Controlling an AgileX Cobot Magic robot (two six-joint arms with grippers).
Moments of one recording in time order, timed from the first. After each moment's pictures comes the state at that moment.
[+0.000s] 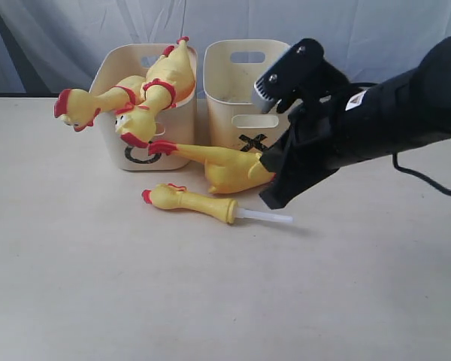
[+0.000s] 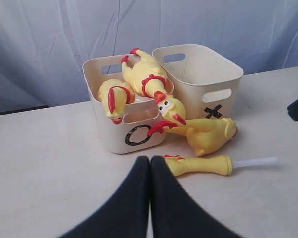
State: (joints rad) left arm -0.29 0.27 -0.56 -0.16 0.63 0.11; right arm 0.55 1.47 -0.94 0.50 0.42 -0.85
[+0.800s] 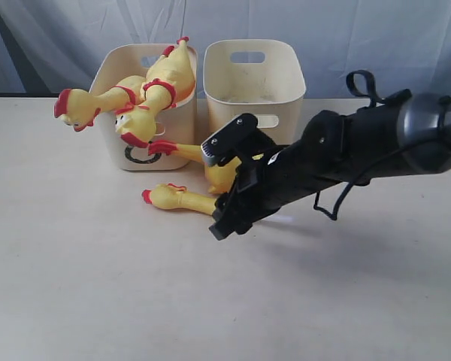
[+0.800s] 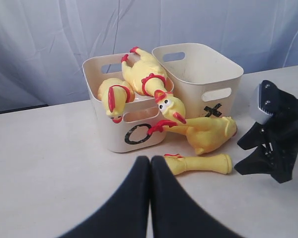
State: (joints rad) left arm -0.29 0.27 -0.56 -0.16 0.63 0.11; right arm 0.63 1.86 -1.02 0.63 0.24 -0.86
